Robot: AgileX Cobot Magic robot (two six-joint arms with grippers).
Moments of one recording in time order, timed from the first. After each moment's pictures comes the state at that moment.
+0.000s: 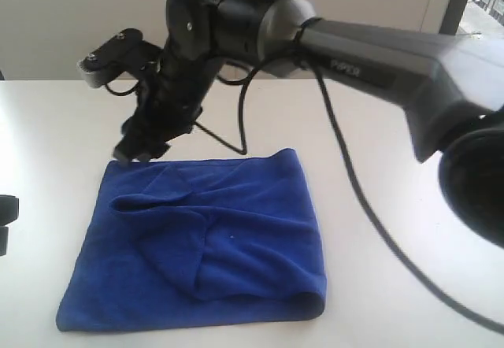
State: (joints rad) left arm -0.23 0.73 -0.43 -0.55 0.44 0.46; right arm 0.61 2.17 -2.00 0.11 0.95 -0.41
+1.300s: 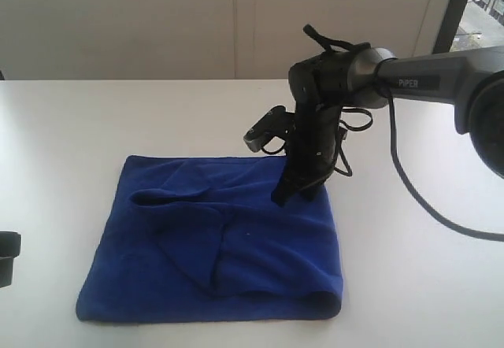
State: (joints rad) left arm -0.23 0.73 -0.35 -0.55 0.44 0.40; right arm 0.32 2.24 -1.66 -0.11 0.98 -0.35
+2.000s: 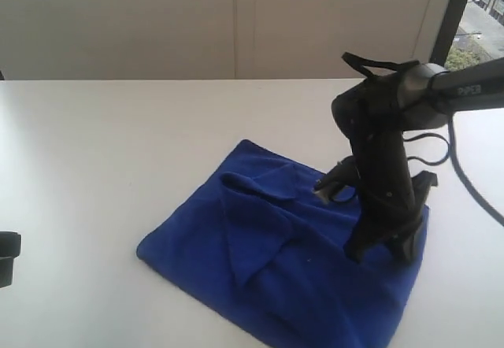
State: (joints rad) left arm -0.23 0.73 -0.35 -0.55 0.44 0.40; right arm 0.27 2.08 -1.31 -0.23 1.20 -0.16
